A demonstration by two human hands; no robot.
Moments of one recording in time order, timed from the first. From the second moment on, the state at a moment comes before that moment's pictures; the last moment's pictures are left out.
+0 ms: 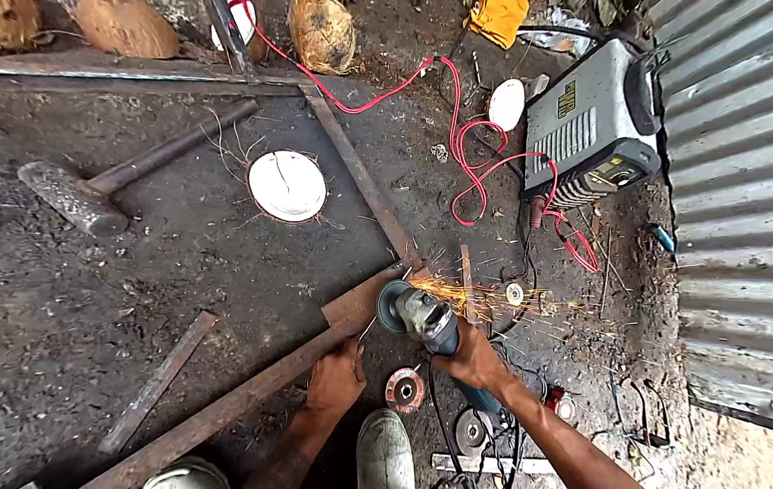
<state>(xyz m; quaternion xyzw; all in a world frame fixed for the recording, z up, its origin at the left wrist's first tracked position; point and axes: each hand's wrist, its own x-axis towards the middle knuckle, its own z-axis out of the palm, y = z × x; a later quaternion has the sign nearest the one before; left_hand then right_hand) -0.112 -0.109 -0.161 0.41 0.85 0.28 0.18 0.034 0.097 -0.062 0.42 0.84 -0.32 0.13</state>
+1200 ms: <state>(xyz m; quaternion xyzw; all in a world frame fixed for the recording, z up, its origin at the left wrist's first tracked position) -0.116 -0.109 -0.148 0.38 0.84 0.27 0.28 0.034 0.104 -0.073 0.44 0.83 -0.34 0.09</state>
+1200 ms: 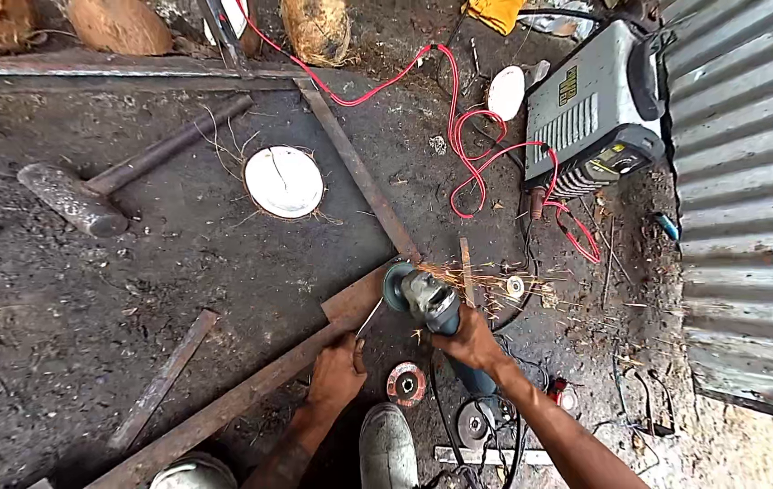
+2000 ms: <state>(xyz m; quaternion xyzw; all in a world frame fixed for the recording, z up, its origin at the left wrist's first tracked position) -0.114 -0.090 -0.118 -0.11 0.65 0.54 0.53 0.098 0.094 -0.066 0.43 0.79 -0.43 -0.03</state>
